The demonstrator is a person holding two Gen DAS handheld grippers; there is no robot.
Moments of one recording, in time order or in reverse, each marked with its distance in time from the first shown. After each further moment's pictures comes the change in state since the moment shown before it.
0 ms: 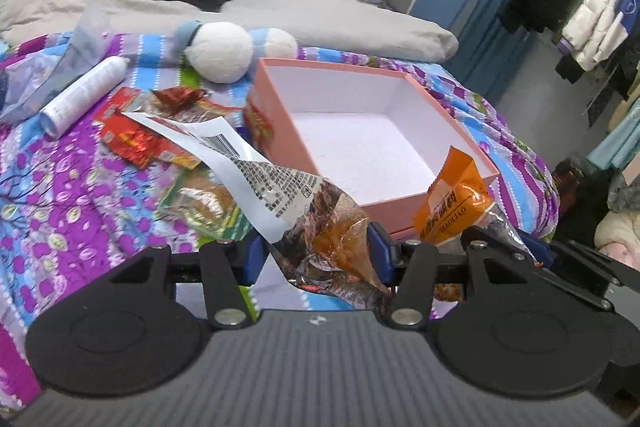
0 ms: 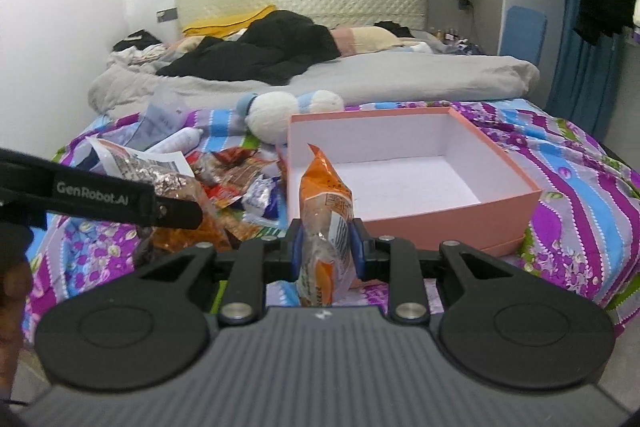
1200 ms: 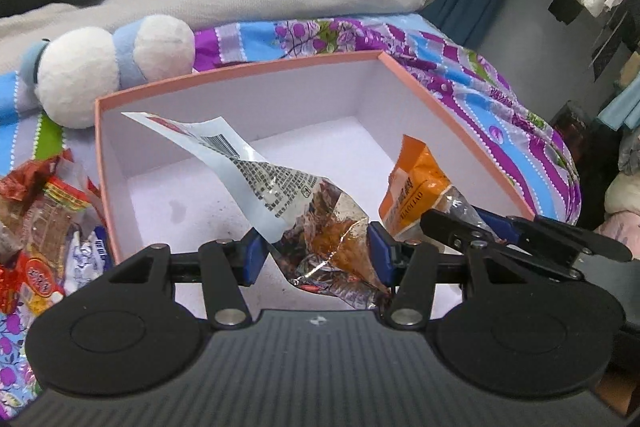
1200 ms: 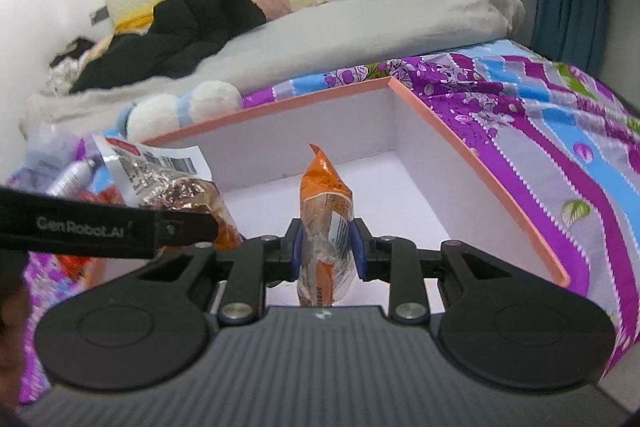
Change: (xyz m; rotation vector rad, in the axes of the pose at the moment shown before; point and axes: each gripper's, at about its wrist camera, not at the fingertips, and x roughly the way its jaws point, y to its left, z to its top) left arm 0.271 -0.073 0.135 0.130 0.172 -0.053; right arm 0.201 -0.143 0.054 0.133 0.140 -0.034
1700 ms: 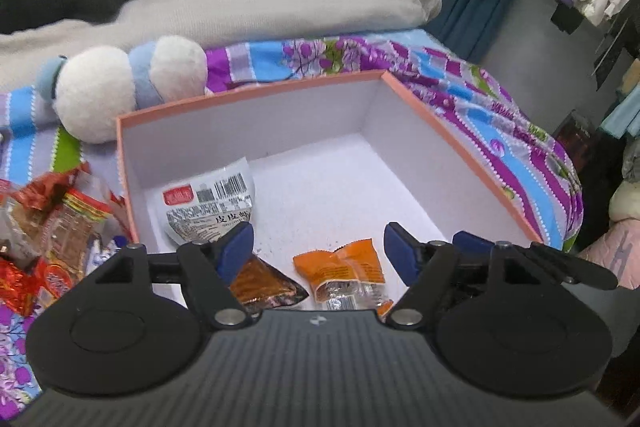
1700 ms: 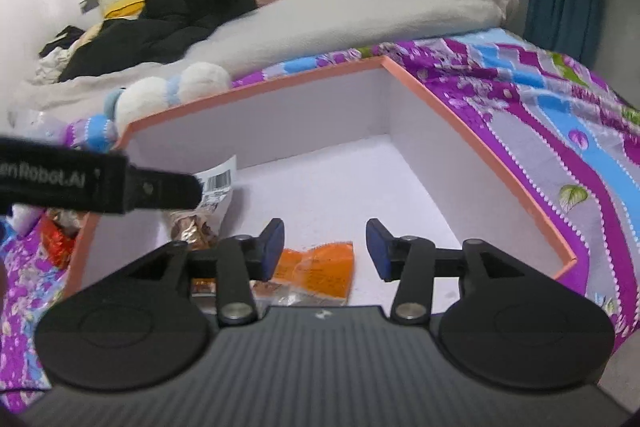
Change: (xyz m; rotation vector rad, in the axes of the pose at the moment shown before) left arm -0.036 -0.004 -0.001 0.007 -0.065 0.023; right arm -0.002 0.008 -0.010 0.005 0.022 -0.028
